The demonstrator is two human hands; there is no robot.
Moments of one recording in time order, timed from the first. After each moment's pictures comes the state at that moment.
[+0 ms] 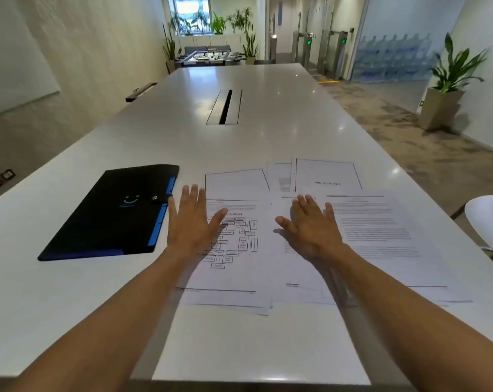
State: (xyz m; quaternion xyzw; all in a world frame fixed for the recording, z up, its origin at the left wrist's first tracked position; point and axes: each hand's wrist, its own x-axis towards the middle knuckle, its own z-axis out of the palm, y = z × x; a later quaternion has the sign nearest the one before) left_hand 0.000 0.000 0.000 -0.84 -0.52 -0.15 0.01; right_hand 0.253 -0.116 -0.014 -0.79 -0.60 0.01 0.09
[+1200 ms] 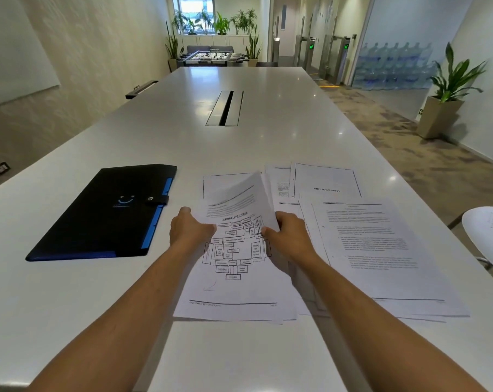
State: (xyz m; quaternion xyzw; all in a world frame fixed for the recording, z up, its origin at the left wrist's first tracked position) left_hand 0.017 -0.006 0.008 -0.59 -0.66 -0.30 -0.36; right_hand 0.204 -0.104 0.006 -0.72 -0.51 0.21 0.41
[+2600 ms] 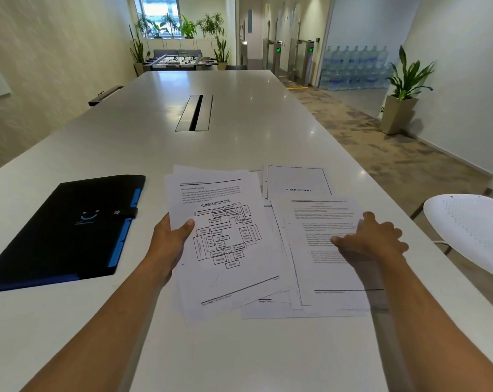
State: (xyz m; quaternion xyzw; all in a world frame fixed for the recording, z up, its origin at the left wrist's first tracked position) left_hand 0.022 -0.002 -0.006 -0.54 -0.45 -0.40 -0.59; right_hand 0.363 -0.197 0.026 -0.95 -0.25 0.13 0.12
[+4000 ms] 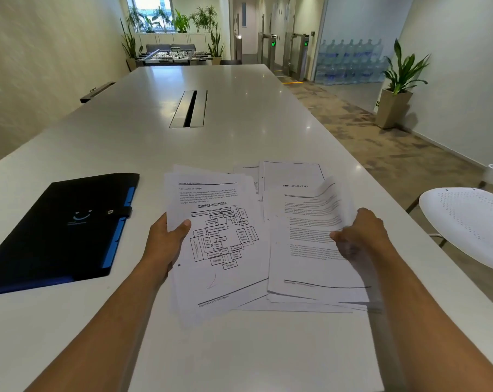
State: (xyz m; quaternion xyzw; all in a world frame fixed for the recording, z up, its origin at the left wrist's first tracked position) left_hand 0.022 0.003 -0.016 -0.56 -0.43 -0.41 -0.58; right_hand 0.360 -0.190 0.024 -0.91 -0.25 0.17 0.30
